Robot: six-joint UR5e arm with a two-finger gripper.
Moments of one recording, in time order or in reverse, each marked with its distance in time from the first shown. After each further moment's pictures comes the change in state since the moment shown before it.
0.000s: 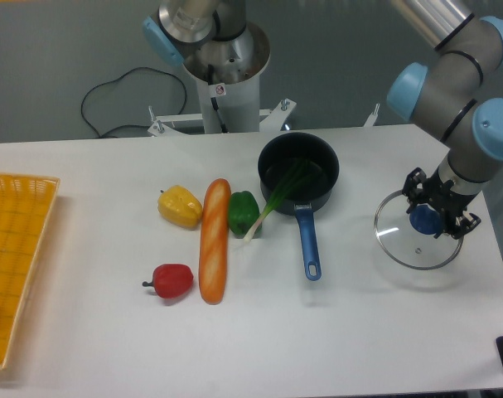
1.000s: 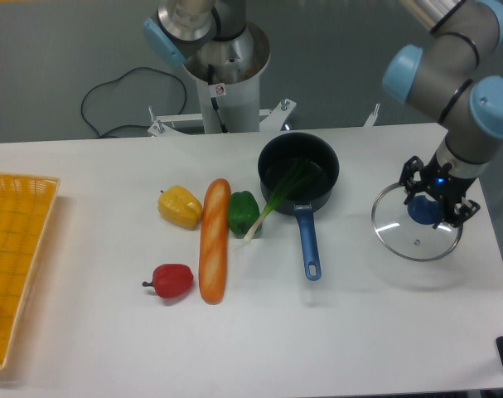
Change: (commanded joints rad) arm 0.021 0.143 -0.103 0.008 -0.081 -0.003
